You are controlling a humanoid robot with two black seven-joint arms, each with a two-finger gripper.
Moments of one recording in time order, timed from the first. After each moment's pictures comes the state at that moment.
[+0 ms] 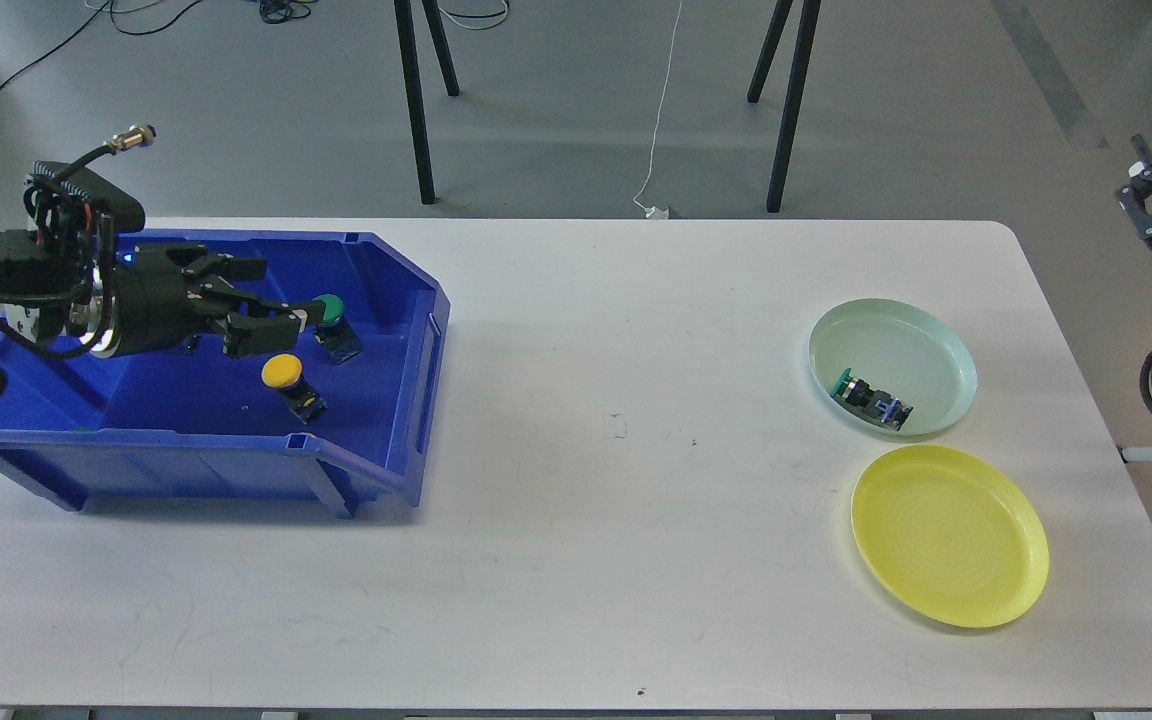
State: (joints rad) left arm -1.02 0.91 -0.11 -1.17 1.72 -0.25 -0.40; right arm 0.64 -0.61 1.08 0.62 0.14 0.49 0.11
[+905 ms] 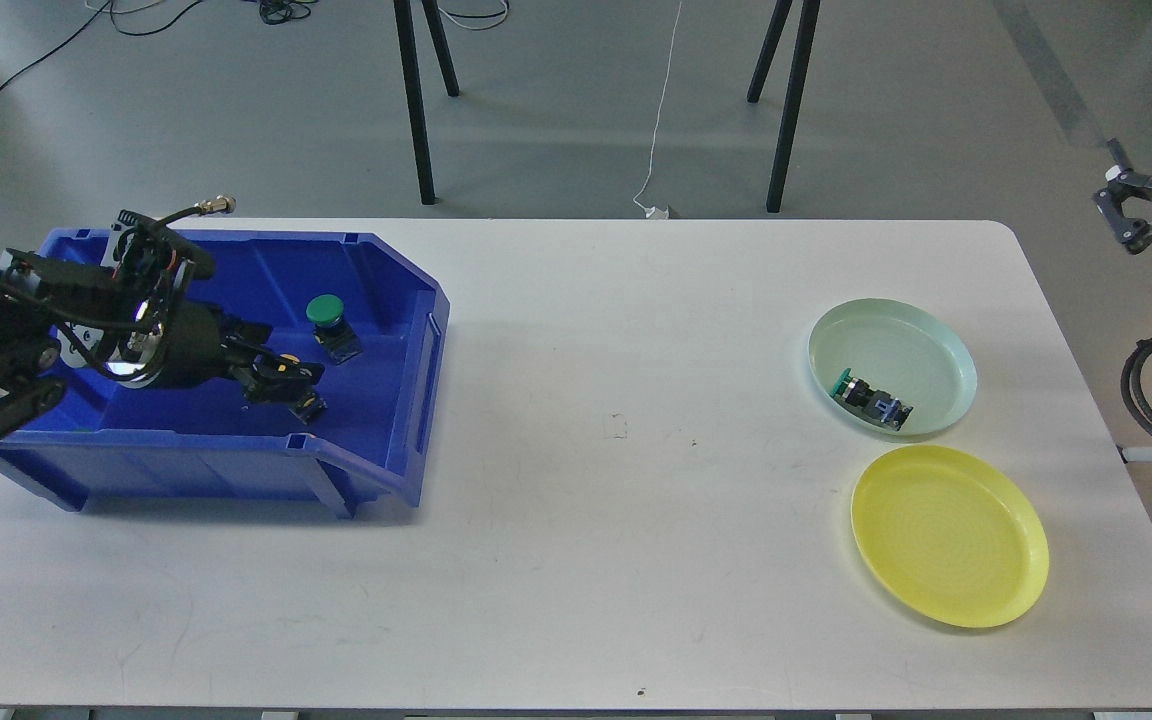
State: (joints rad) left arm -1.02 0.75 -0.09 -0.99 1.84 -0.35 -0.40; right arm 0.64 -0.58 1.08 0.63 0.14 0.49 0.11
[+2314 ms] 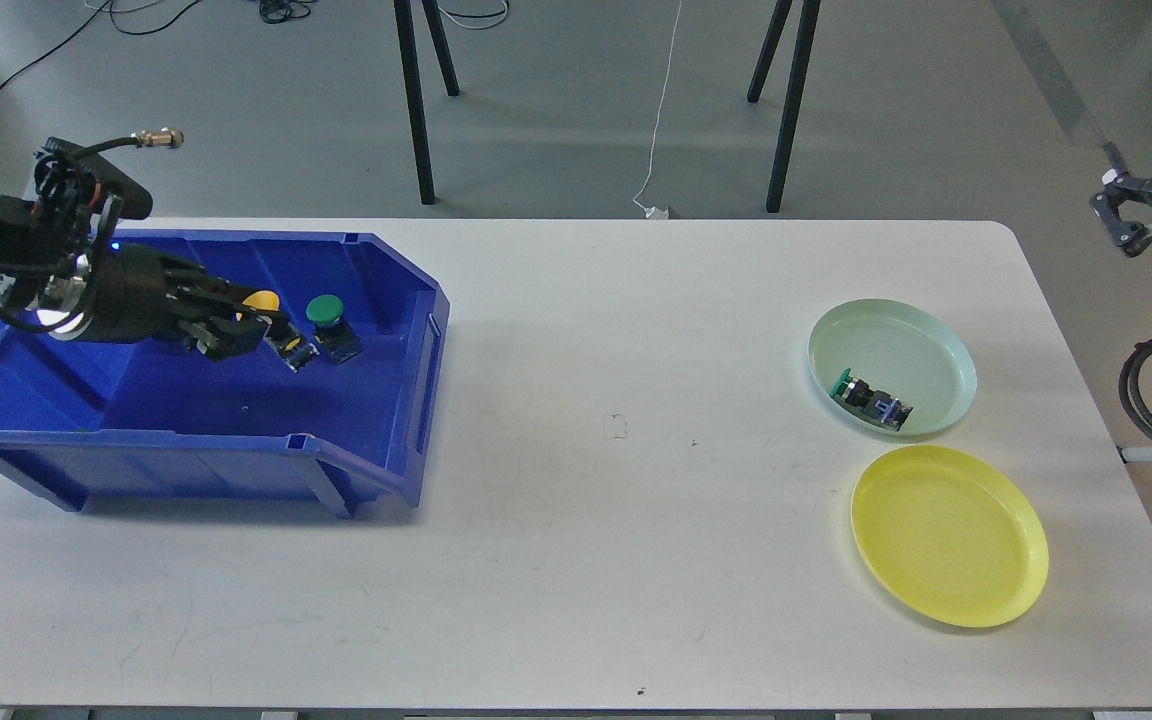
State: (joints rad) left arm -1.19 1.01 -0.12 -1.26 1.81 -0.46 -0.47; right arm 0.64 -0.59 1.07 0.63 0.13 0.49 0.11
